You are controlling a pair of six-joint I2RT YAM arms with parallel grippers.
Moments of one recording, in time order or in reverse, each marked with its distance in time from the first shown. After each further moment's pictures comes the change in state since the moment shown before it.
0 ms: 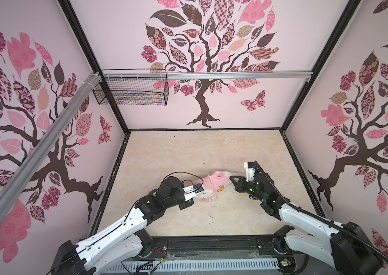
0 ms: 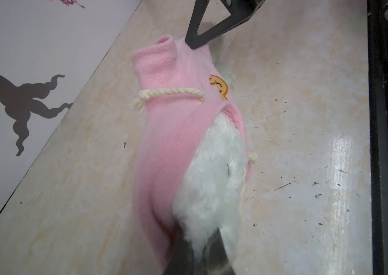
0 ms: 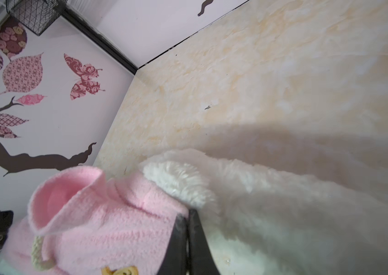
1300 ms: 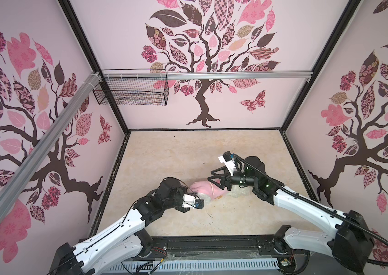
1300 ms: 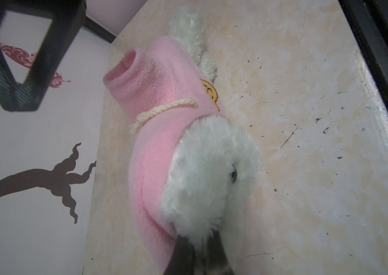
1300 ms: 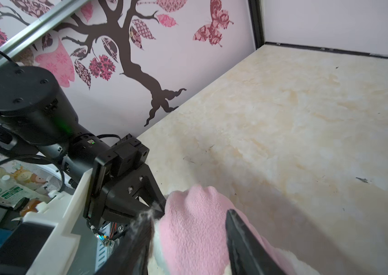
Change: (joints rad) left arm -0.006 -0.003 0.009 -0.063 0.054 0.509; right arm 0.256 0.156 0.451 -0.254 -0.377 -0.423
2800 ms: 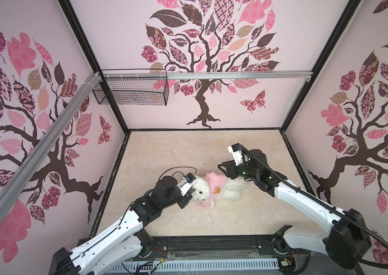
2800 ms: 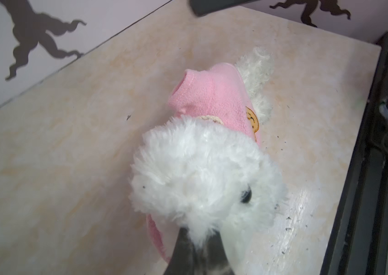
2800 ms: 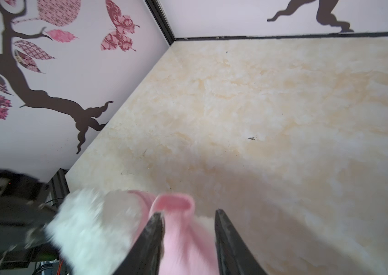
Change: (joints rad) left arm 0.058 0.005 0.036 0.029 -0.105 -1.089; right arm -0.140 -0.073 -0.011 -0.121 0.245 0.092
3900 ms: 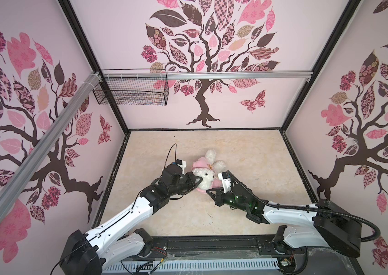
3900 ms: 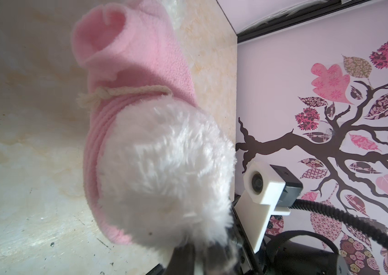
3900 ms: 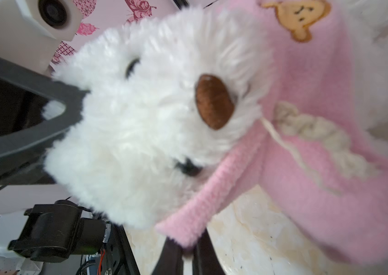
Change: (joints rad) left arm 0.042 0.182 0.088 0.146 0.168 -1.096; right arm 0.382 0.149 -0.399 0.617 0.310 0.385
